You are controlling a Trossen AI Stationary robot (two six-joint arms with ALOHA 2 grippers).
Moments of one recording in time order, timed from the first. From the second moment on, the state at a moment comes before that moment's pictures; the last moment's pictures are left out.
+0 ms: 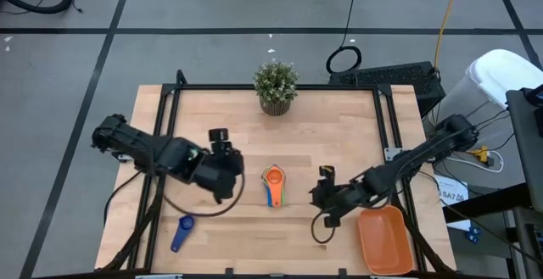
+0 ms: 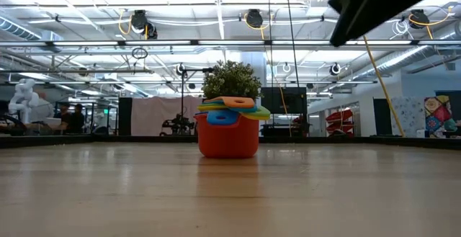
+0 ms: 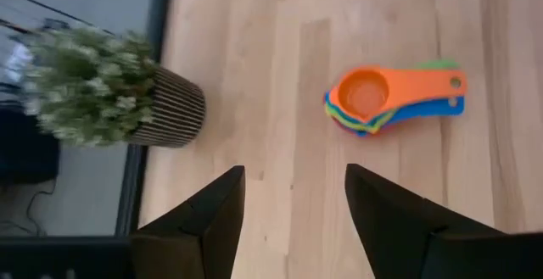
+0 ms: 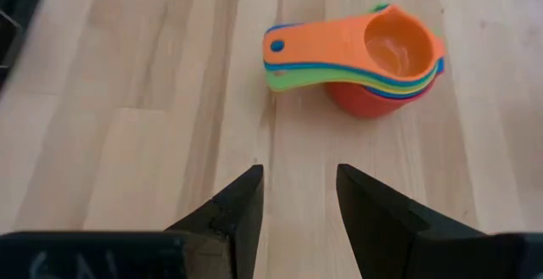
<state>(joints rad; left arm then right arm) -0.42 1.60 1.77 -1.35 -0.59 -0.27 0.51 1.42 0.97 -0.50 0.33 0.33</state>
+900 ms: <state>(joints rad) -0.66 1.28 1.12 -0.78 -0.74 -0.52 0.39 1.56 0.97 -0.39 0.23 0.26</state>
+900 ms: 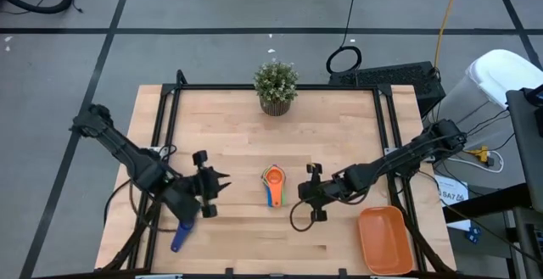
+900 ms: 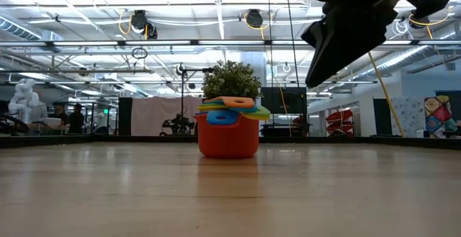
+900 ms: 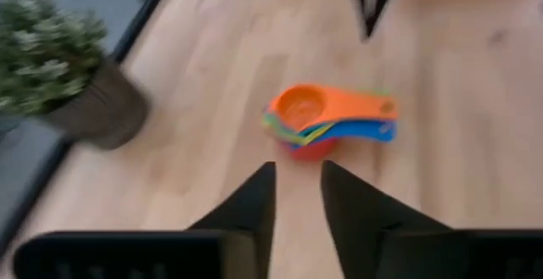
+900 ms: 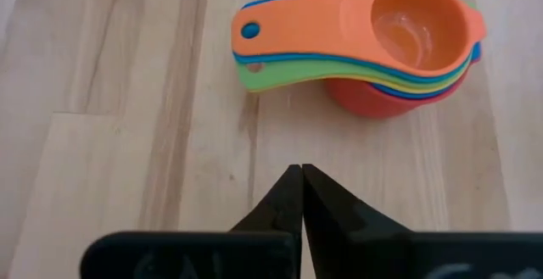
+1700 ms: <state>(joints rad) -0.57 0.95 0.56 -0.14 -0.62 -0.45 0.28 1.82 1.06 -0.24 0.02 0.14</state>
